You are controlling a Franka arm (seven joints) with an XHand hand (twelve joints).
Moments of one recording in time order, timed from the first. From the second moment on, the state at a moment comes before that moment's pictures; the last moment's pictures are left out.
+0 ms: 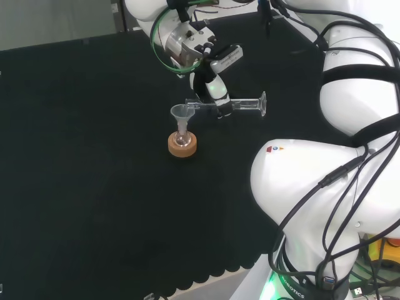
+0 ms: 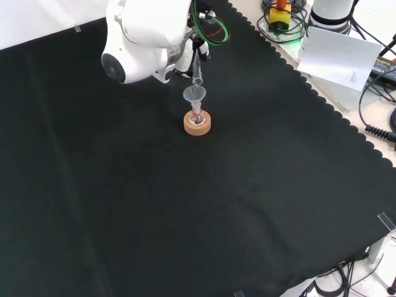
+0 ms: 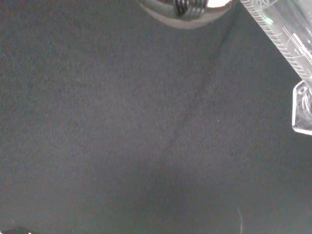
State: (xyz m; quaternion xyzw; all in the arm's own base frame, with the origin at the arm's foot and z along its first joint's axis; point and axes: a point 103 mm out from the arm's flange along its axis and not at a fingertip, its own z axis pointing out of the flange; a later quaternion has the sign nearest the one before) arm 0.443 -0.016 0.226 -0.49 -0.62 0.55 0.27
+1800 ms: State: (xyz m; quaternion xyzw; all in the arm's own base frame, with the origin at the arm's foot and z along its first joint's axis) arm 0.445 -0.012 0.235 -0.49 -0.61 0.57 0.26
